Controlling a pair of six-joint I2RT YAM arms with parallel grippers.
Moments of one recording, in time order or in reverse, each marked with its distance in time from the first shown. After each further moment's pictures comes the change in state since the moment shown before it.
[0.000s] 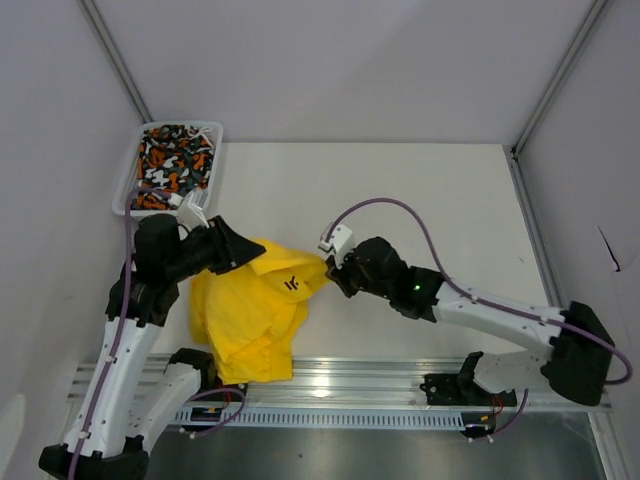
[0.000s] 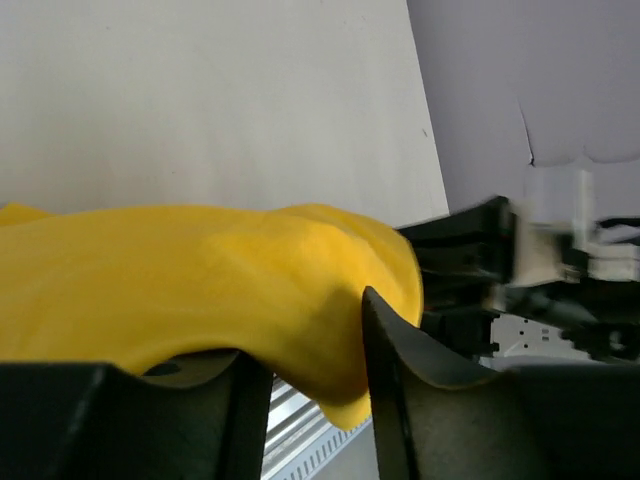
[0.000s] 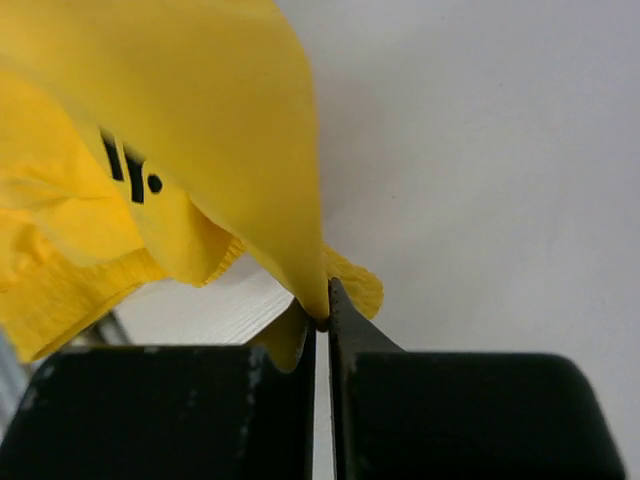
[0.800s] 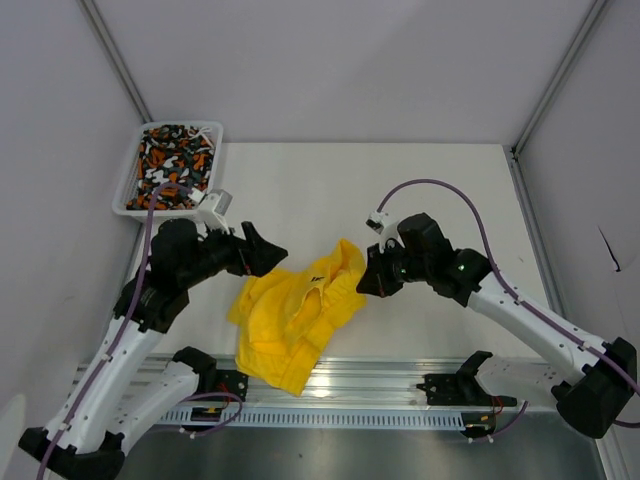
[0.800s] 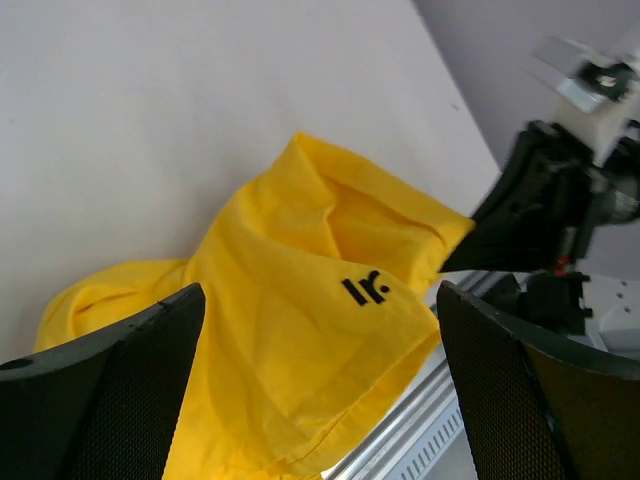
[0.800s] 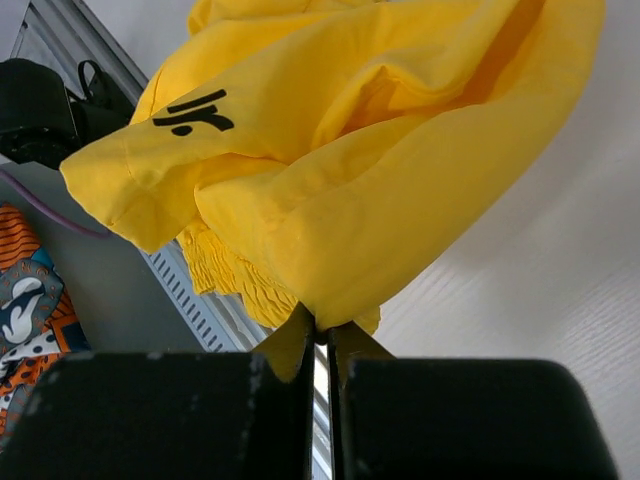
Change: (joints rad) left arm -0.239 0.046 0.008 0.073 -0.244 0.201; right arm -0.291 -0.217 0.111 -0.562 -0.441 0.359
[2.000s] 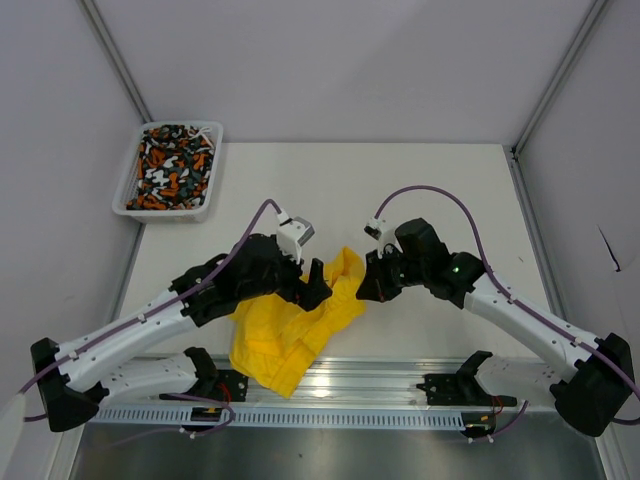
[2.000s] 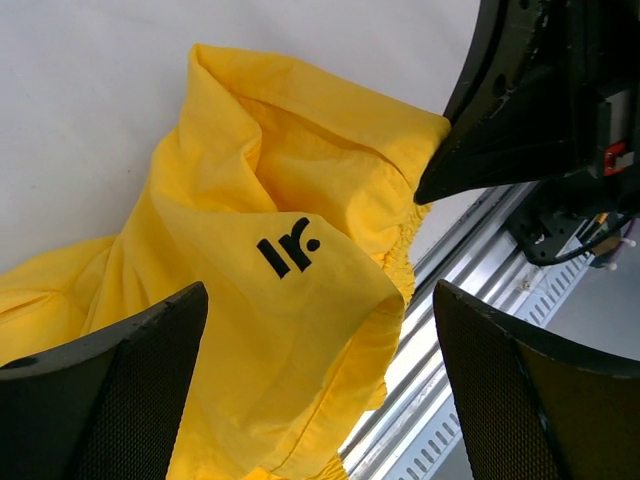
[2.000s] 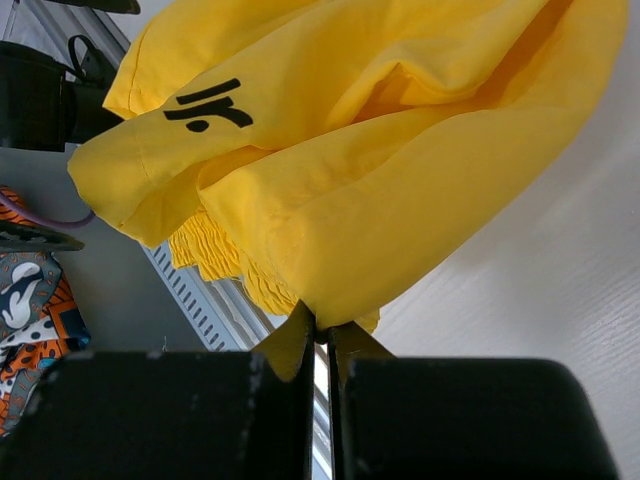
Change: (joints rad) left arm -0.531 0.187 -0.009 0.057 -0.296 0.102; right arm -0.008 0.012 -0.074 0.045 -0.048 -0.005
